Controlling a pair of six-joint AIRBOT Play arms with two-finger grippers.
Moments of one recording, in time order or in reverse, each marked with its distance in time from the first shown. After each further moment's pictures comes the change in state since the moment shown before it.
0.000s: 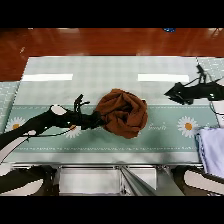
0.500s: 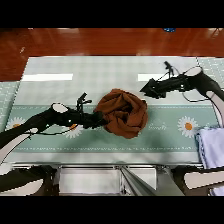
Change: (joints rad) left arm -0.002 -0.024 0.028 -0.023 -0.047 0.067; right arm 0.251 -0.284 0.214 0.179 0.048 -0.056
